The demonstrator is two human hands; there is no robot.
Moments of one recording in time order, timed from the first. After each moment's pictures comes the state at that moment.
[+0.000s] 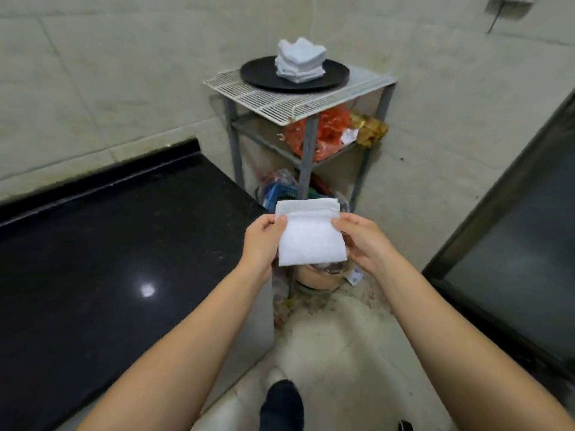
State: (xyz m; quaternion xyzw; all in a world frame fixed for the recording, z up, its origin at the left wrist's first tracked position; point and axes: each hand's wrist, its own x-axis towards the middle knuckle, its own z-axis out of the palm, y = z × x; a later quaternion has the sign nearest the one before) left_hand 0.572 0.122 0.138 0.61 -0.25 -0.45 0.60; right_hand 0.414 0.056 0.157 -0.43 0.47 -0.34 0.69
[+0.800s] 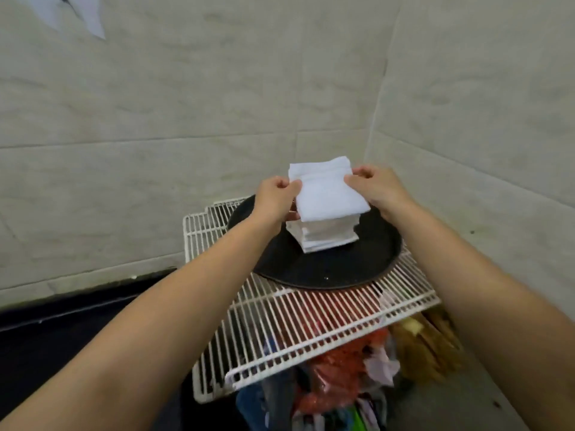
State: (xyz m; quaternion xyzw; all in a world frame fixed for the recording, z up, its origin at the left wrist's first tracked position) left_hand 0.727 -0.385 0.312 0.66 -0.27 -0.25 0.66; right_hand 0.598 -0.504 0.338 -0.77 0.35 -0.33 0.42
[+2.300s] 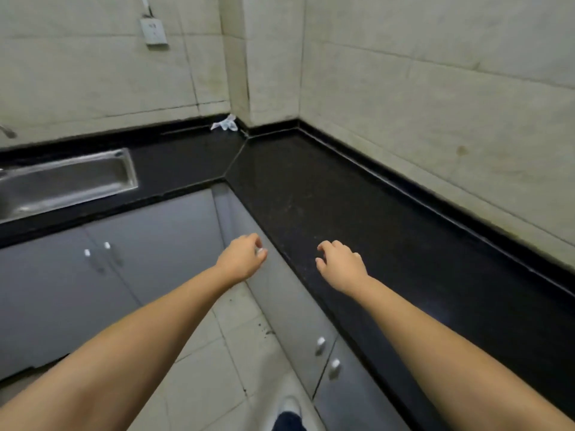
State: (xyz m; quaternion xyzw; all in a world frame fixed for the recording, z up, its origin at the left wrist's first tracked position) left_hand 0.668 0.501 0.126 0.95 0.23 0.03 0.22; right_hand 0.760 0.306 0.130 -0.94 -0.31 0.07 0.10
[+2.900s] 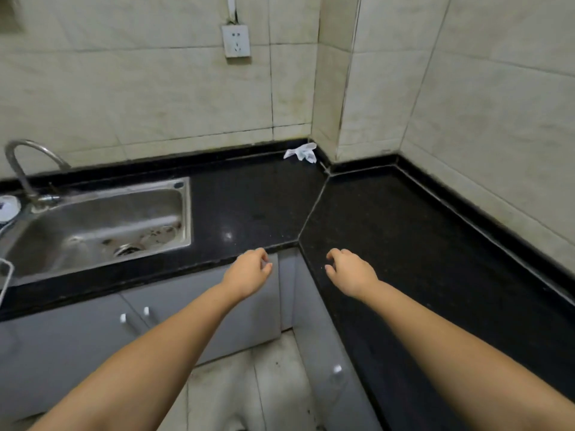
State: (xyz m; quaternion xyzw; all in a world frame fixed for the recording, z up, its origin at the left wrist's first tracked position) left_hand 0.821 0.832 0.113 0.90 0.35 0.04 0.24; right_hand 0.976 0.669 0.123 -0.89 -0.42 0.14 0.09
